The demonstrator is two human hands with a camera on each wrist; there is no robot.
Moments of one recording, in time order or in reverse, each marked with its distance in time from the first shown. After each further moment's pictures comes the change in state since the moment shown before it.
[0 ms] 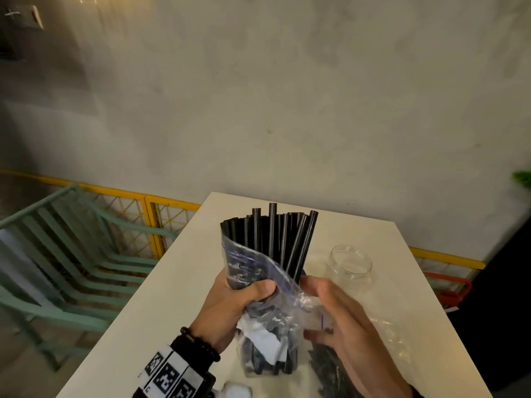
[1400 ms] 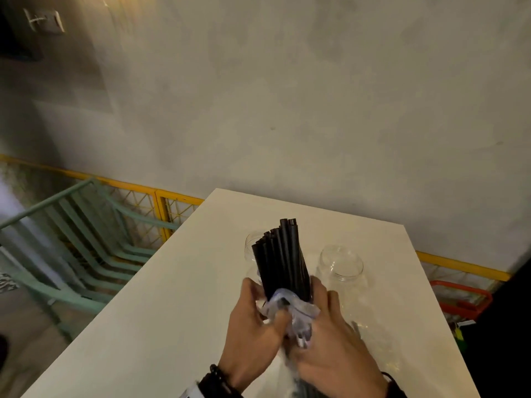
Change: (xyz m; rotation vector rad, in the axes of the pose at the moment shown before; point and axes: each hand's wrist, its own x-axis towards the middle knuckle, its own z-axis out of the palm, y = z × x) left_hand -0.016 -0.060 0.079 0.620 0.269 0.103; right_hand 0.012 0.023 -0.042 -1.007 -0.106 -0.016
